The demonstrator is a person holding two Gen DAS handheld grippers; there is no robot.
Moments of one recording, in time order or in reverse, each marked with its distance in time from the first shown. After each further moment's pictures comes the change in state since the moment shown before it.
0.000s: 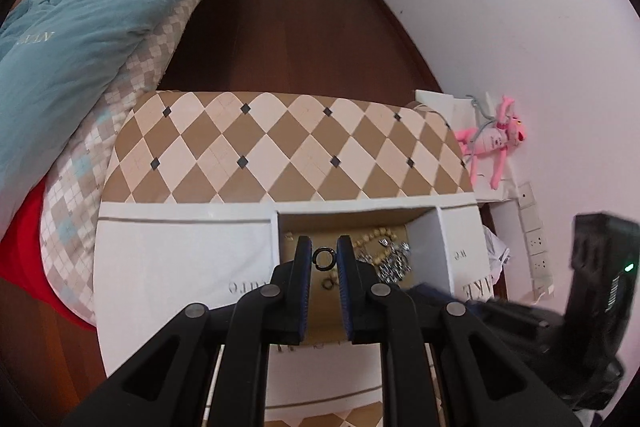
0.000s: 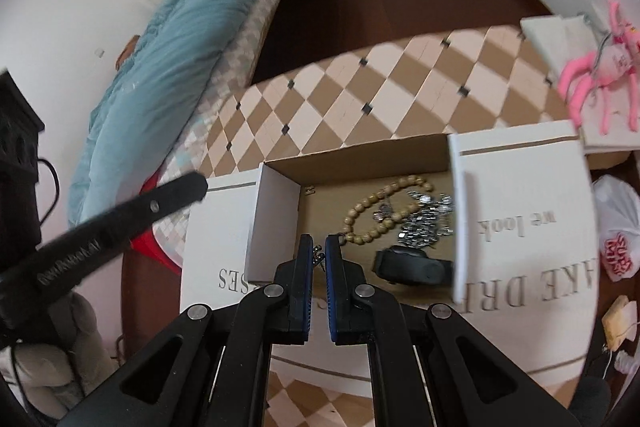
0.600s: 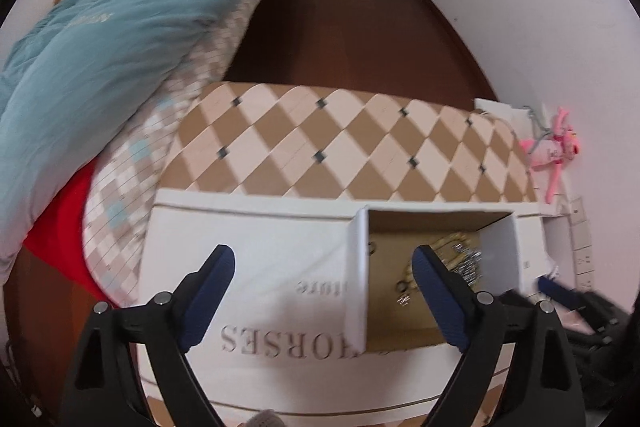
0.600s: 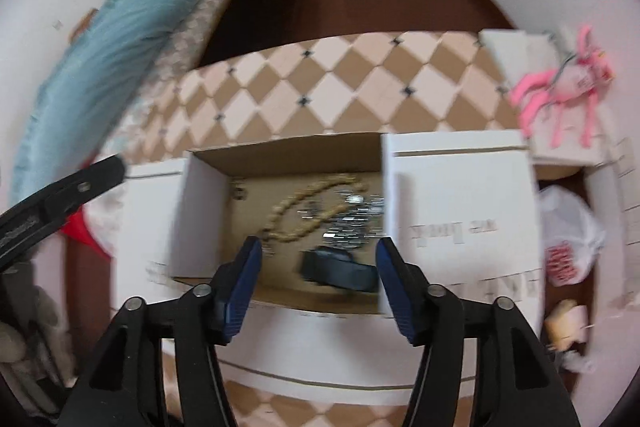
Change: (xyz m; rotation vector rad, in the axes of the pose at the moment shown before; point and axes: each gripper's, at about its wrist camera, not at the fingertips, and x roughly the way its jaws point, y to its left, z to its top) left arm 0.003 0.035 -0.024 -0.059 -0.043 0.215; right arm -0.001 -0.013 -0.001 -0.072 -0.004 -0.300
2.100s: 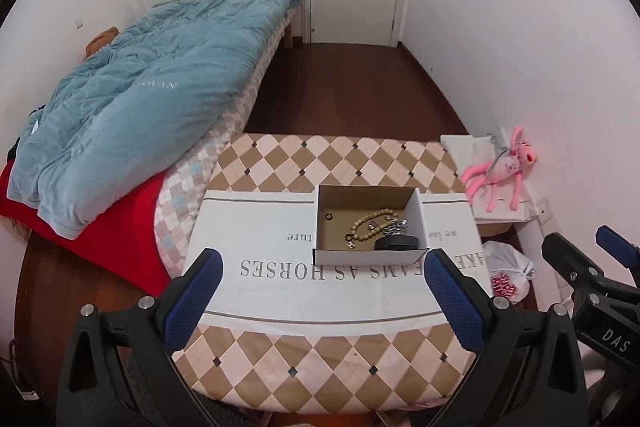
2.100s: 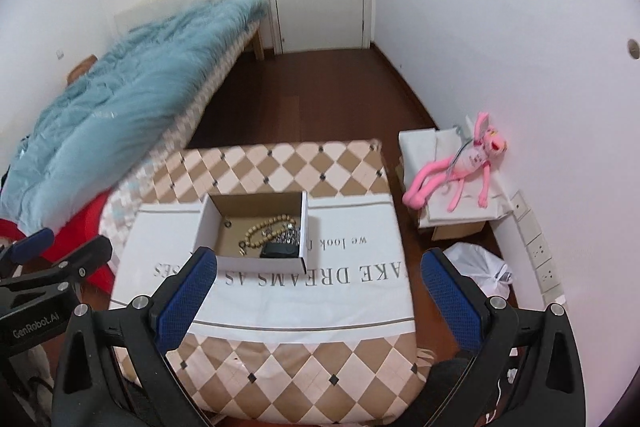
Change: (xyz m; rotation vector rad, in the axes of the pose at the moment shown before) left arm -0.209 -0.058 -0.107 0.044 -0.244 0.016; right arm -0.239 0.006 -0.108 -0.025 -0.399 -0.181
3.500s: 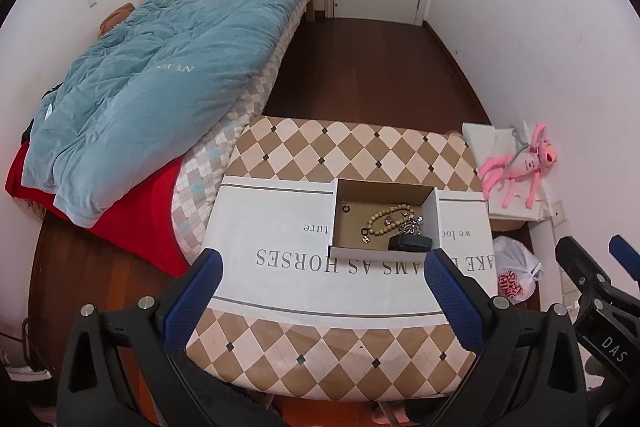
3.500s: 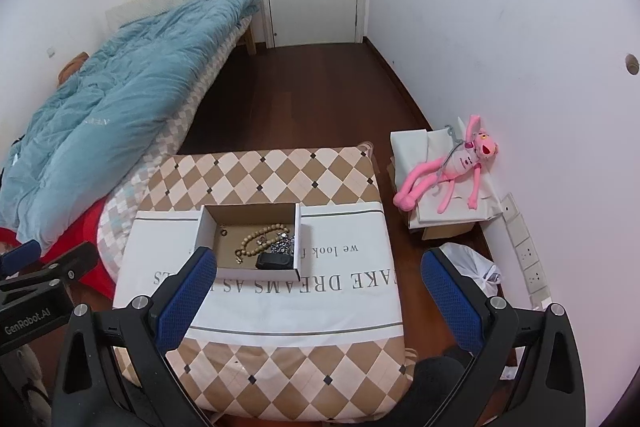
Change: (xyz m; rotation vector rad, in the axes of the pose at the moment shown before) left arm 0.021 0.005 0.034 -0.043 0.132 0.076; right arm 0.003 0.003 0.039 -0.003 0.060 -0.034
